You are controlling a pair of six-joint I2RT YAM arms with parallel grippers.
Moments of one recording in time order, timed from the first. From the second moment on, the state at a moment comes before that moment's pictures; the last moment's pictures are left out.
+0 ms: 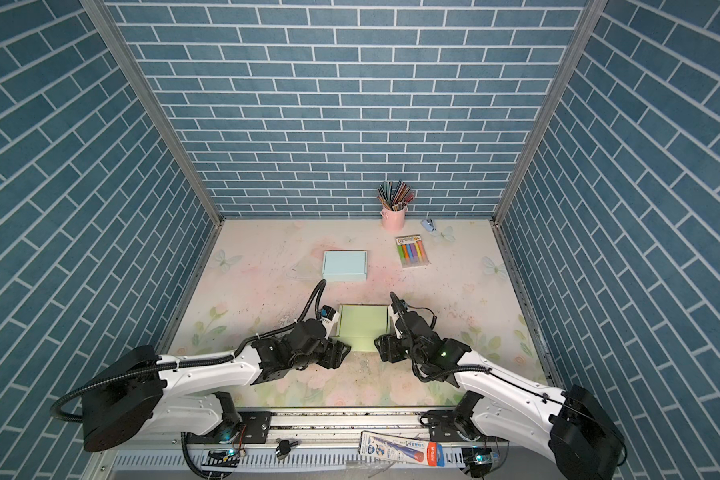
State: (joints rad) left arm -0.99 1.31 0.50 0.03 -0.04 -0.58; right arm 0.88 1.00 0.45 -0.25 -0.01 0.54
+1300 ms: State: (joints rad) left arm -0.84 1.18 0.47 0.10 0.07 -0.54; right arm 0.89 1.06 0.38 -0.09 -0.10 0.58
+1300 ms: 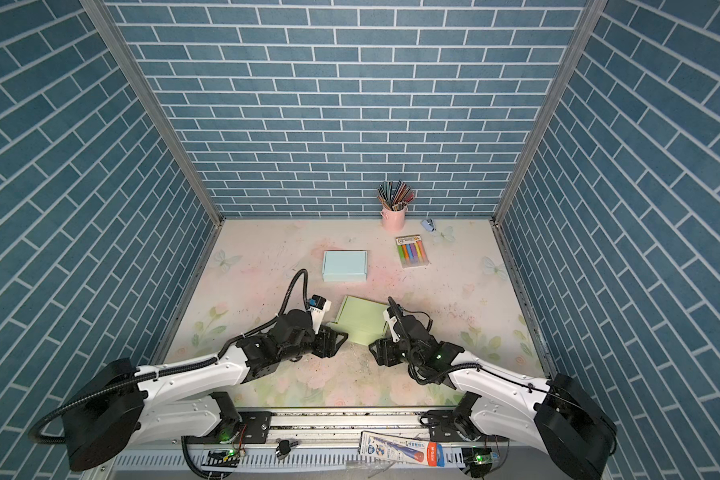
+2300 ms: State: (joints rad) left arm -0.68 1.52 0.64 0.15 0.24 -0.39; right arm 0.58 1.24 0.46 0.01 -0.29 0.50
